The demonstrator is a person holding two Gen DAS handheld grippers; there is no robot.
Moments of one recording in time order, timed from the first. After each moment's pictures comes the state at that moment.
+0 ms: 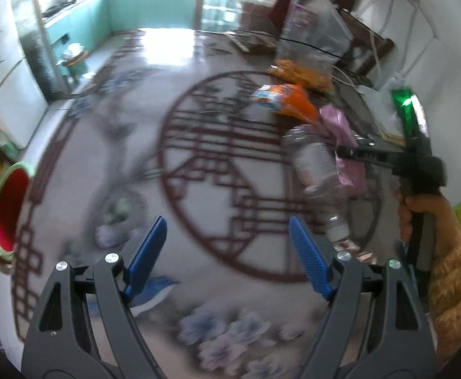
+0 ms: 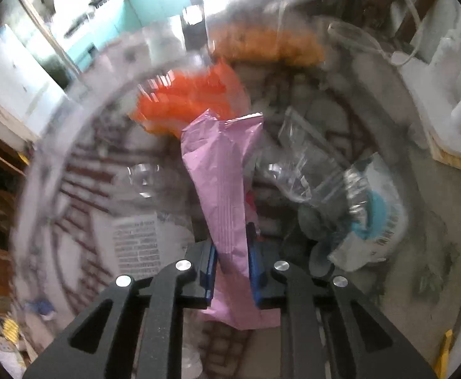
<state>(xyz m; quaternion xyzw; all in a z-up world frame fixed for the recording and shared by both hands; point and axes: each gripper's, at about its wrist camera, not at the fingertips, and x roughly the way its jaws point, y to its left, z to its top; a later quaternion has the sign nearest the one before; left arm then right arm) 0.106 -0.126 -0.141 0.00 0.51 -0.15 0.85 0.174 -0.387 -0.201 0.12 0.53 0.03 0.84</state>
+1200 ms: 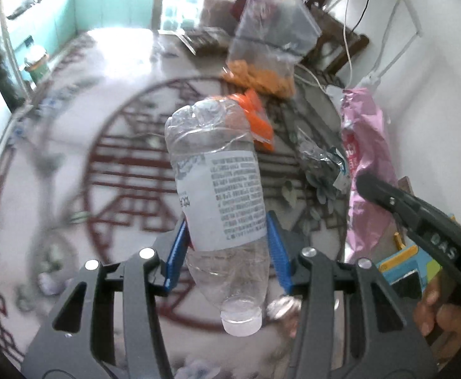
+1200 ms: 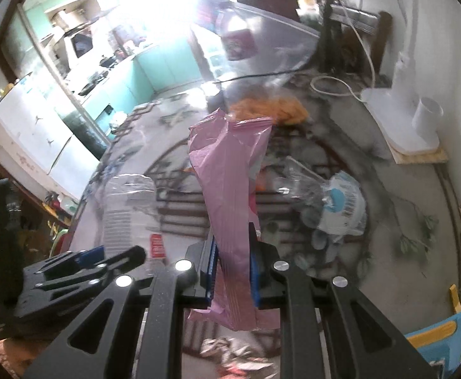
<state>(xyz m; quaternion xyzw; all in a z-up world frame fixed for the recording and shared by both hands) 0.145 -0.171 -0.141 -0.02 0.51 -0.21 0.84 0.100 -0.354 -0.118 0.16 0.44 0.03 0.88</state>
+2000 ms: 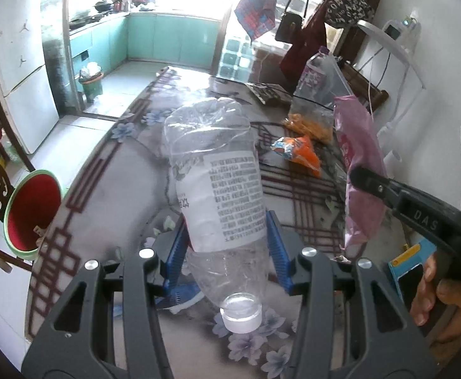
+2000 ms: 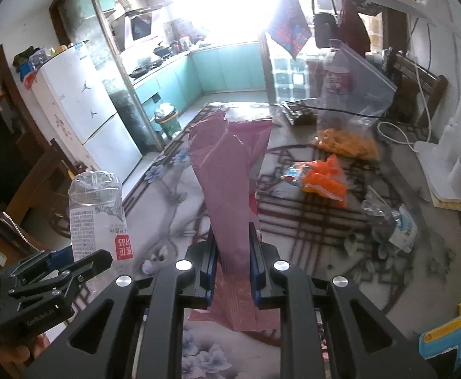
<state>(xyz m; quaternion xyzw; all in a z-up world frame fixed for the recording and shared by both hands) 0.065 -0.029 -0.084 -0.06 0.43 -0.12 0.89 0.080 -0.235 -0.075 0.08 0.41 0.11 0.90</state>
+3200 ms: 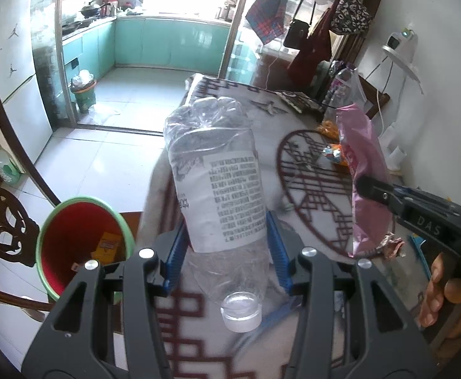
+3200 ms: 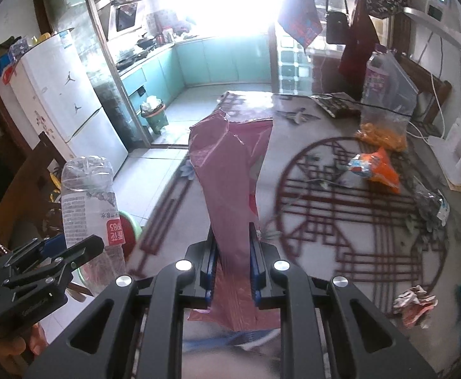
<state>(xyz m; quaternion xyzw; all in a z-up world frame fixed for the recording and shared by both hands) 0.115 0.160 -0.095 -0.04 0.42 -0.18 0.89 0.109 -0.037 -0.077 0.07 0.43 0.04 0.90</state>
